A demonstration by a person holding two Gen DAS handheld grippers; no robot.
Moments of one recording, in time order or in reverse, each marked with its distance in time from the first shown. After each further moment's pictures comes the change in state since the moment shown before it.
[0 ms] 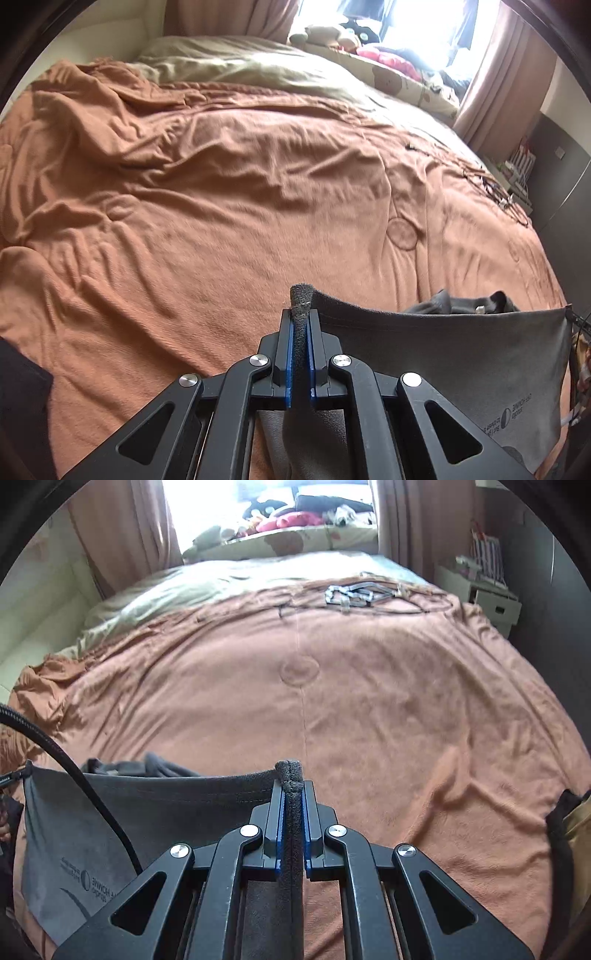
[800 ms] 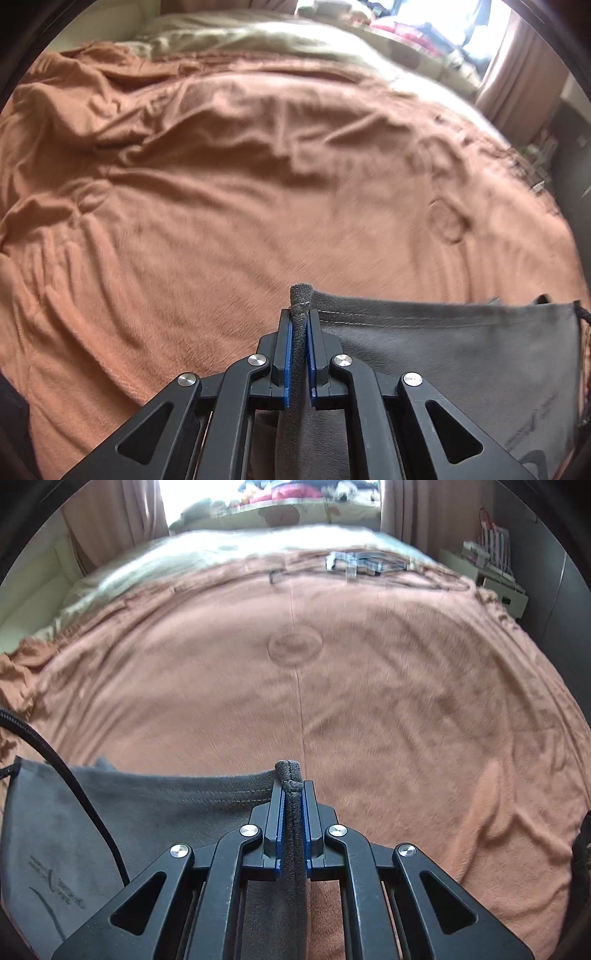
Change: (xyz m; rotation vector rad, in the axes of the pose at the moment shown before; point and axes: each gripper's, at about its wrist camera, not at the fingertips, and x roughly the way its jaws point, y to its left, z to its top) left arm 0.087 0.002 0.011 0.003 0.131 0.092; right arm 0.103 0.006 0.009 -0.028 0.158 -0.073
